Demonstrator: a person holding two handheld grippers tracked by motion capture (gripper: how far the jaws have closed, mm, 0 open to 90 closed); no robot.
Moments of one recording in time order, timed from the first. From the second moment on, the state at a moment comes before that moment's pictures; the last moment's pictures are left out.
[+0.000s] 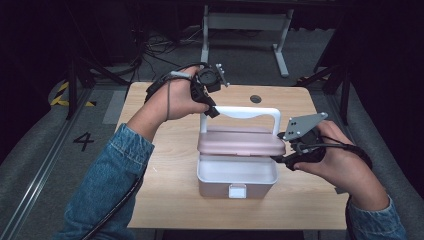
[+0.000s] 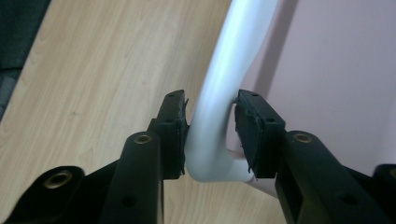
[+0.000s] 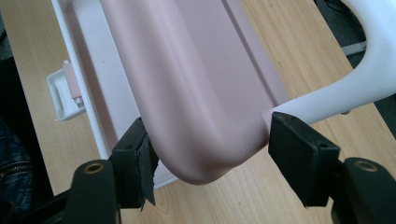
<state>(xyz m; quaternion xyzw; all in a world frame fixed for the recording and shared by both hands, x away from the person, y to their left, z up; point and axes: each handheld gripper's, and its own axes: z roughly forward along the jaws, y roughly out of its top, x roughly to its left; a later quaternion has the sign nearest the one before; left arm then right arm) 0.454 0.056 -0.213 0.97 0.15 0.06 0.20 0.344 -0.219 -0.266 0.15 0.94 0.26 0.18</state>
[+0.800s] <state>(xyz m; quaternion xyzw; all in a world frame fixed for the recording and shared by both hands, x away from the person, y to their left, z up) 0.438 0.121 -0.235 0.96 0.21 0.09 0.17 0.355 -0.220 -0.248 0.17 0.93 0.27 0.18</state>
